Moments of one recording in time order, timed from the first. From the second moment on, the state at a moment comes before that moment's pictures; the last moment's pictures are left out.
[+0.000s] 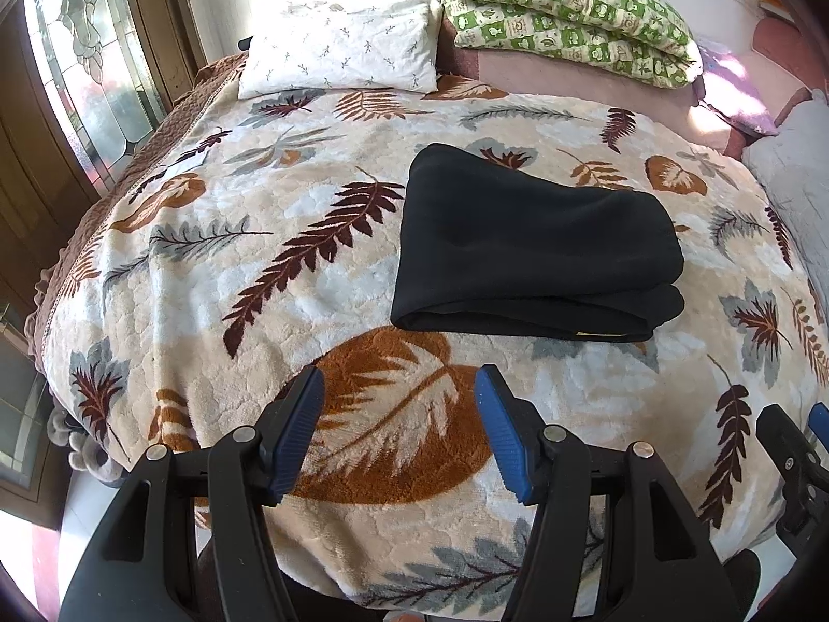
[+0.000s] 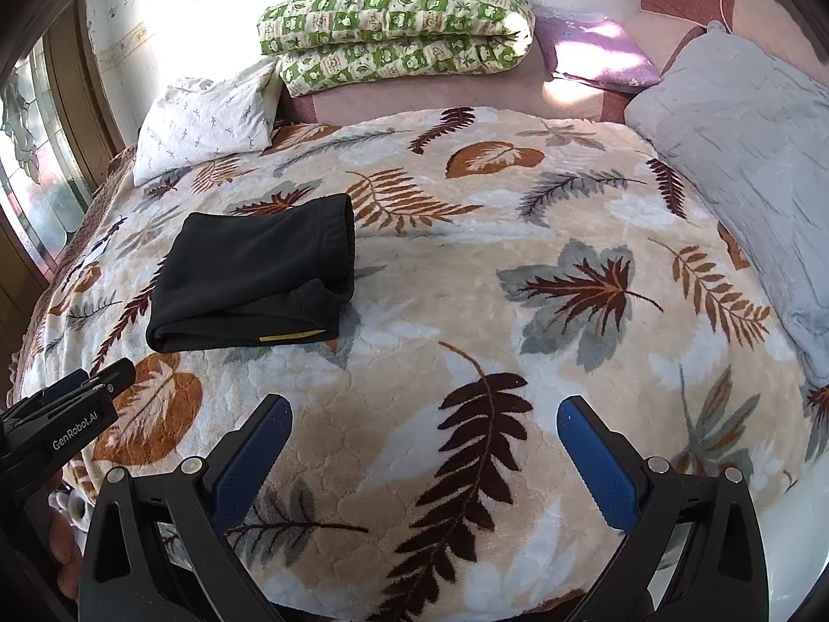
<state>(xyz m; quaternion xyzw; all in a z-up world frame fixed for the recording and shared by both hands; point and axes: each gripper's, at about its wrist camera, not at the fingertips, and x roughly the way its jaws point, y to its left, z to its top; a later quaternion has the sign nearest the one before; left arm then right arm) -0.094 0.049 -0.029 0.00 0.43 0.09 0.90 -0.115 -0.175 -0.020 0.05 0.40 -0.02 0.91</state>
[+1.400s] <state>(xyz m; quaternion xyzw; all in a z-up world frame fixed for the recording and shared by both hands) -0.093 0.057 -0.025 -0.02 0.42 0.08 0.91 -0.111 -0.166 -0.024 0.03 0.40 -0.02 0.91</state>
